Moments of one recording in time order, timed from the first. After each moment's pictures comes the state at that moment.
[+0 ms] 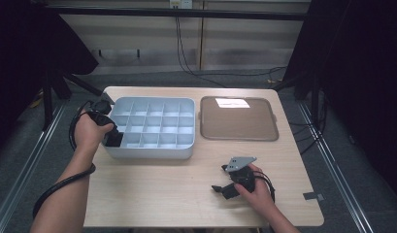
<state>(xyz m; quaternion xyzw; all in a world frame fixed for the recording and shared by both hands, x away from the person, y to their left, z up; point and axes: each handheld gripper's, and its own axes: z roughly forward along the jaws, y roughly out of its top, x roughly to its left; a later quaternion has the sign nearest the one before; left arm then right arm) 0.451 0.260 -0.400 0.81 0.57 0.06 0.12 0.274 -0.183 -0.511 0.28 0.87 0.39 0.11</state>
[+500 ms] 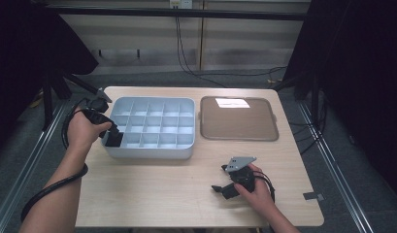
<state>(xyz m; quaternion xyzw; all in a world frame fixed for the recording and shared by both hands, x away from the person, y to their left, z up) 0.439 0.262 -0.381 0.82 0.56 0.05 0.13 0.274 -0.183 -0.511 0.27 0.87 0.39 0.11</state>
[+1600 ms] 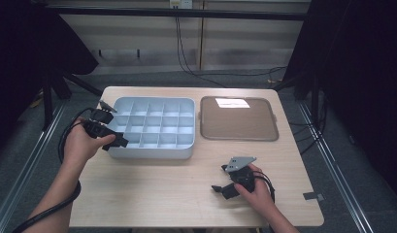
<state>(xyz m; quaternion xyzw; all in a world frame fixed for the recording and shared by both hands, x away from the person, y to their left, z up) 0.392 0.246 -0.378 0.85 0.49 0.02 0.20 0.274 -0.183 -0.511 0.28 0.88 0.38 0.10</state>
